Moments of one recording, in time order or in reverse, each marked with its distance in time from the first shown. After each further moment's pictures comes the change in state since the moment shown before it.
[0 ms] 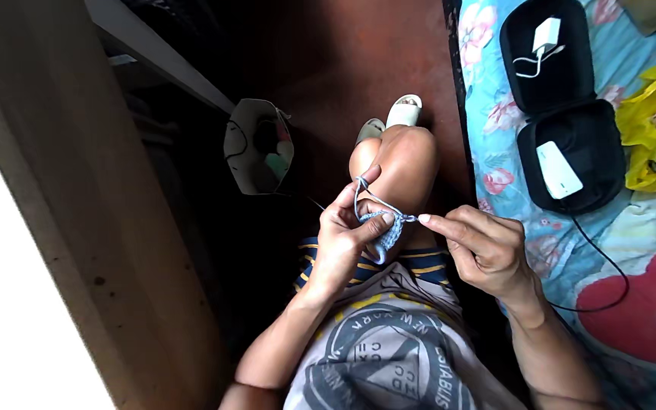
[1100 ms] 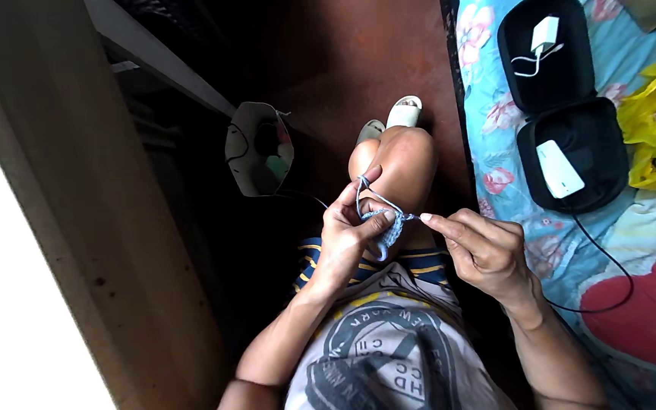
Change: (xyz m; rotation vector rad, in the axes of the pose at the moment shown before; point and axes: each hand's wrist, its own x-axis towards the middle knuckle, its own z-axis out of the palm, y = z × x) left_hand 0.006 -0.006 0.007 0.033 0.015 -0.012; right_hand -0.009 0.003 0.000 -0.054 0.015 0.017
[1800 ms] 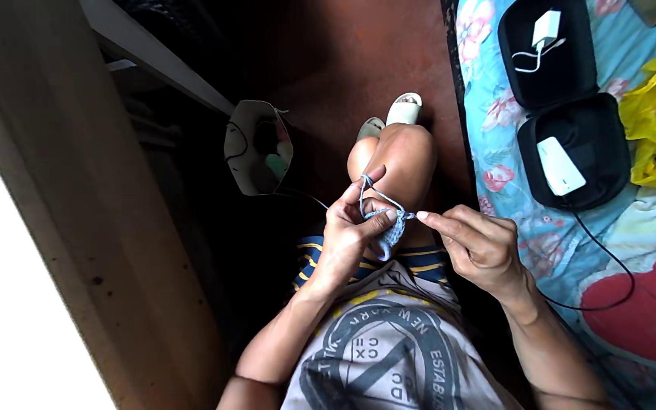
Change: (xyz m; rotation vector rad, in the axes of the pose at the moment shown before) left_hand 0.001 -0.003 0.001 -0.010 -0.037 -0.025; right_hand -0.001 0.004 0.006 0.073 0.028 0.005
